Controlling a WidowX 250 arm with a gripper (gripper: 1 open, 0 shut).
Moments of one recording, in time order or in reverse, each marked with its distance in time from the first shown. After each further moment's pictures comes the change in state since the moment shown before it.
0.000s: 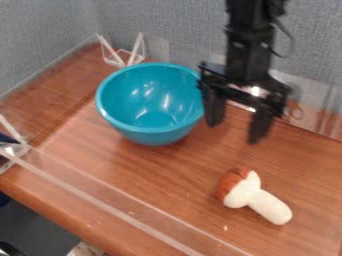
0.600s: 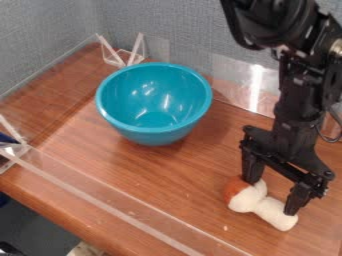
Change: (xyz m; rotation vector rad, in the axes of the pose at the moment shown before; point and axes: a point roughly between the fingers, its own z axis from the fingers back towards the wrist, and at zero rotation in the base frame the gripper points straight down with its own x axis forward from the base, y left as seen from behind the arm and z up) arm 0.007 -0.042 -0.066 0.051 -0.022 -0.108
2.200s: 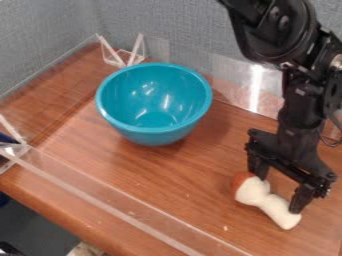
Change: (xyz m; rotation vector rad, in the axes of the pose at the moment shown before) arm 0.006 0.004 -0.019 0.021 -0.001 0.029
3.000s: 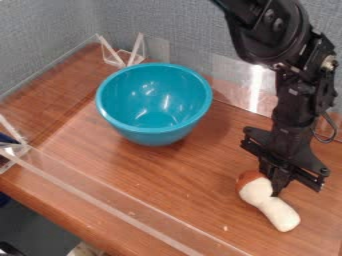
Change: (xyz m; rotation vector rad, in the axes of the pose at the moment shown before) arm 0.003 0.007 -0.006 0.000 -0.004 0.030
